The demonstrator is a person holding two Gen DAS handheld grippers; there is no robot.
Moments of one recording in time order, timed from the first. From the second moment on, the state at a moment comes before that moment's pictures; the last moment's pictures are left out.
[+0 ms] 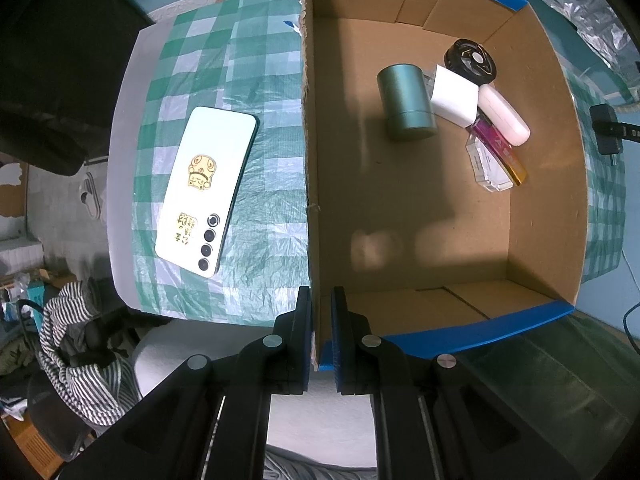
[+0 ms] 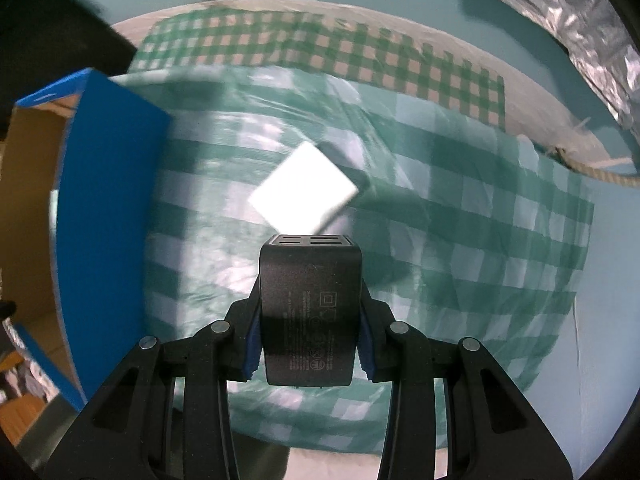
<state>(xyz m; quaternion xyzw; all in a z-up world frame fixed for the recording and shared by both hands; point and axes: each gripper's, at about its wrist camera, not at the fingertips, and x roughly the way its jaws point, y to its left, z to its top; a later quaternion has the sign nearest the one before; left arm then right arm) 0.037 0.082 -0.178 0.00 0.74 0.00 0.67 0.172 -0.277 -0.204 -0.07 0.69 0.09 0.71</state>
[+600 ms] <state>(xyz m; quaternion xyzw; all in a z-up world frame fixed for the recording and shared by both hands) 0.032 0.082 -0.177 0.01 0.74 -0.01 0.68 0.148 -0.188 -0.153 -0.12 0.65 0.19 0.72</state>
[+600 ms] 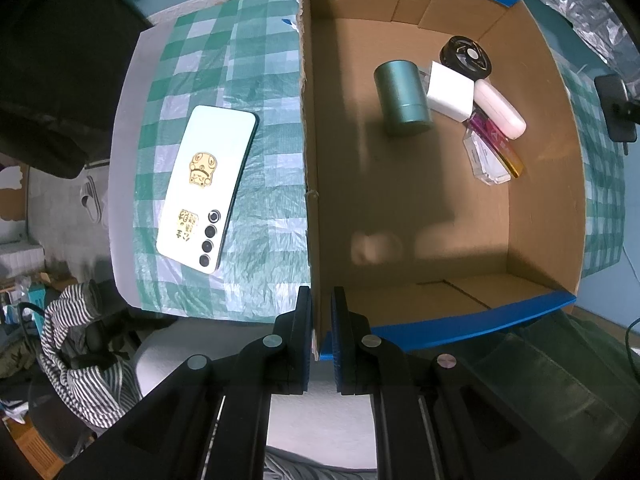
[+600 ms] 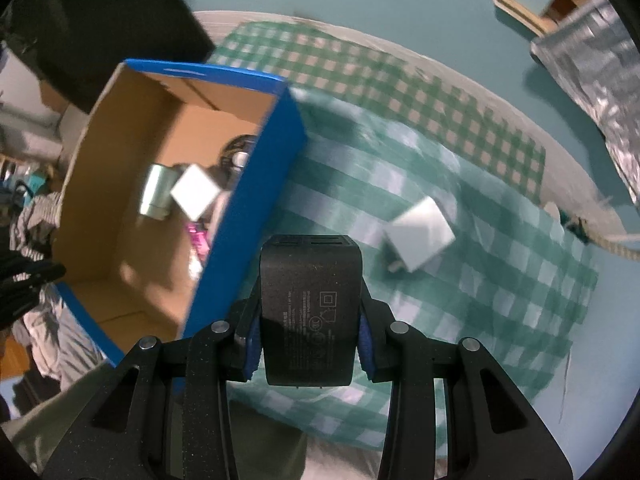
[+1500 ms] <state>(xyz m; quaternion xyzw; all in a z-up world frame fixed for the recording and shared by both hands) 0.026 0.077 -0.175 0.02 0.74 -0.02 0.68 0.122 -0.065 -0.172 -0.23 0.63 0.28 0.69</state>
